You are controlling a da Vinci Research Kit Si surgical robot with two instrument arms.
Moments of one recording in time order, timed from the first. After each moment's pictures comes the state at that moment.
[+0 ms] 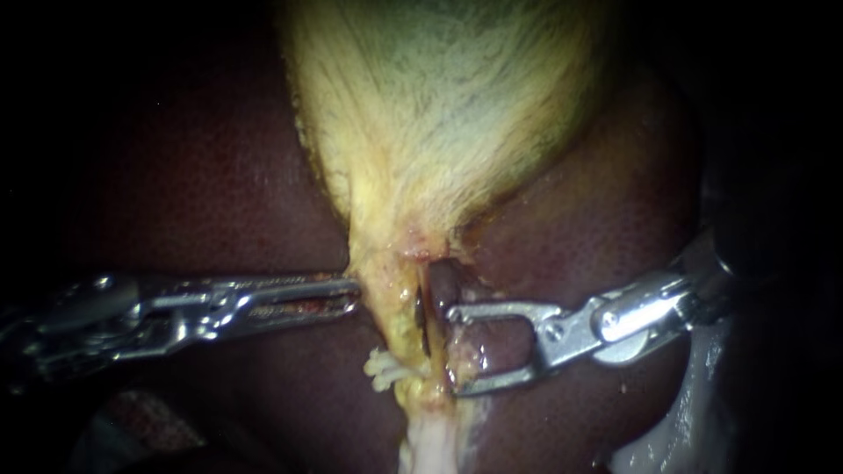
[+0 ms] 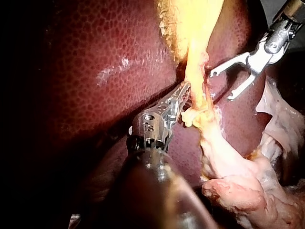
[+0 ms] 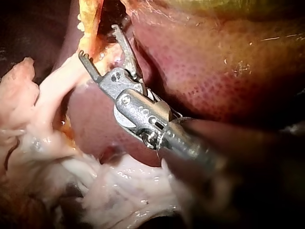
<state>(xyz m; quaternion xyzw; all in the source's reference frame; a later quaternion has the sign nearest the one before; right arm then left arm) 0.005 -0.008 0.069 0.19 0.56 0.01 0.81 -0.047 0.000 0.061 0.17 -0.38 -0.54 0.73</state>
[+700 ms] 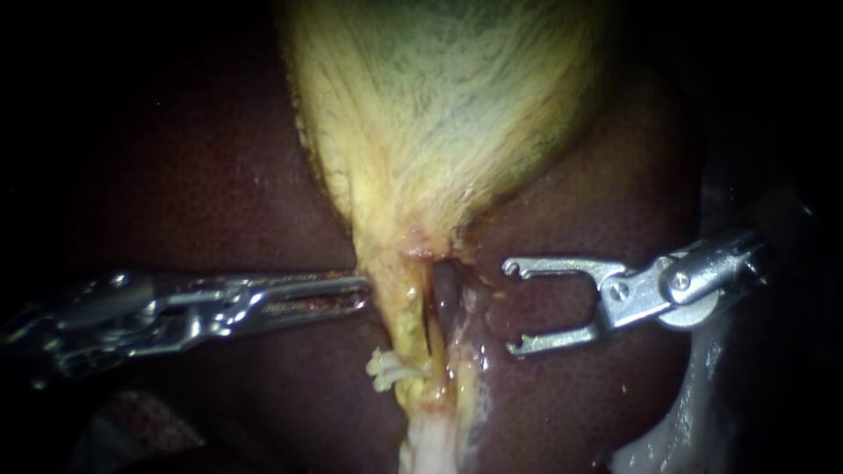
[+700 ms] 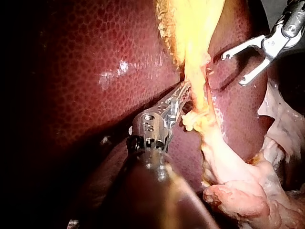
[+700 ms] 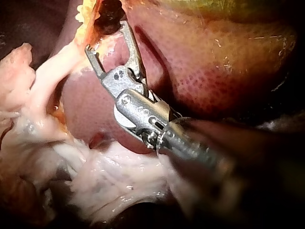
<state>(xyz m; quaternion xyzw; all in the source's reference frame) 0.002 -0.006 0.066 0.17 0.55 0.01 0.82 -0.049 0.000 0.064 0.18 -0.38 -0.54 0.73</state>
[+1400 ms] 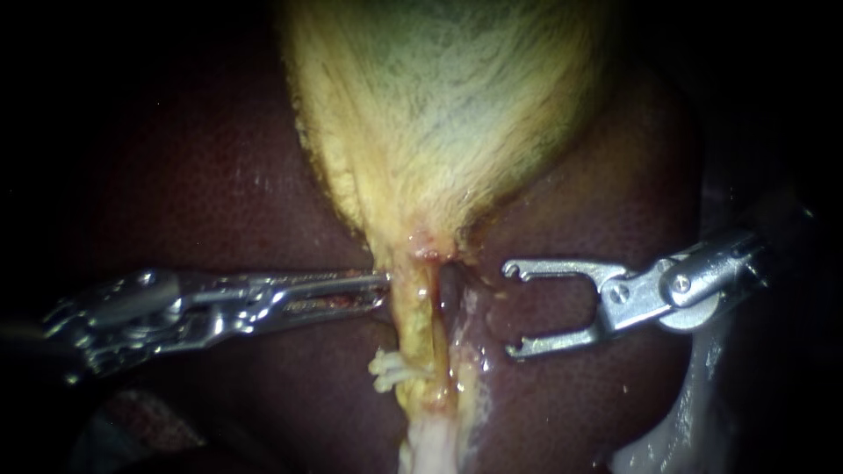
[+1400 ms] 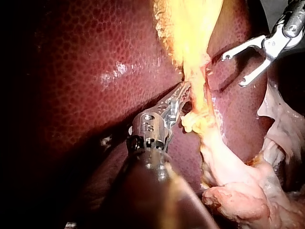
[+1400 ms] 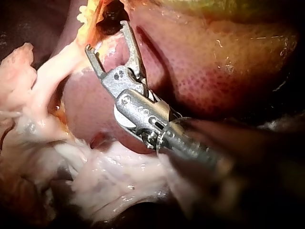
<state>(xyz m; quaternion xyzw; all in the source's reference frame) 0.002 -0.006 0.066 0.17 0.55 0.01 0.82 -0.050 0.000 0.065 0.18 -0.38 -0.54 0.73</state>
